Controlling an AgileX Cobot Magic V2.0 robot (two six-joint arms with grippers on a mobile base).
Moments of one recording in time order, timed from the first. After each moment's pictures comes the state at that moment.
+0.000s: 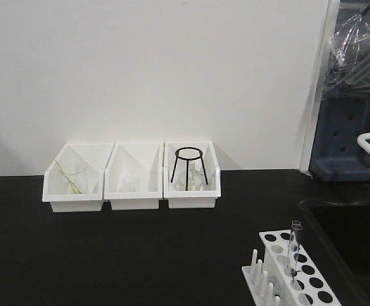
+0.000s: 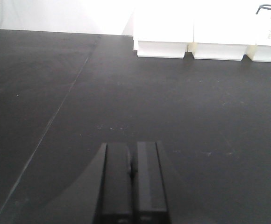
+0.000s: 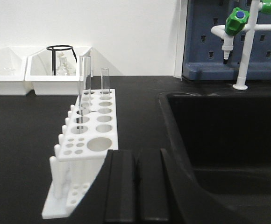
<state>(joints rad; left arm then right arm) 0.08 -0.01 0.03 0.05 0.29 -0.17 0.04 -0.01 0.03 -0.09 0.17 0.06</state>
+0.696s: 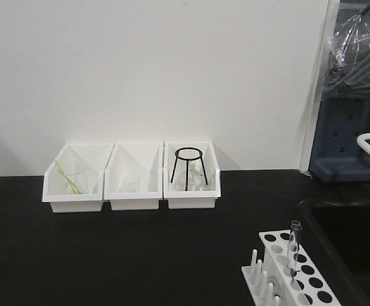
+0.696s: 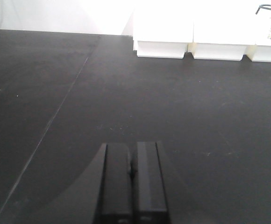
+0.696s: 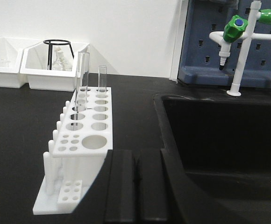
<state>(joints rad) 0.08 -0.01 0.03 0.05 0.29 -0.17 0.03 -0.01 0.03 0.02 0.17 -0.10</state>
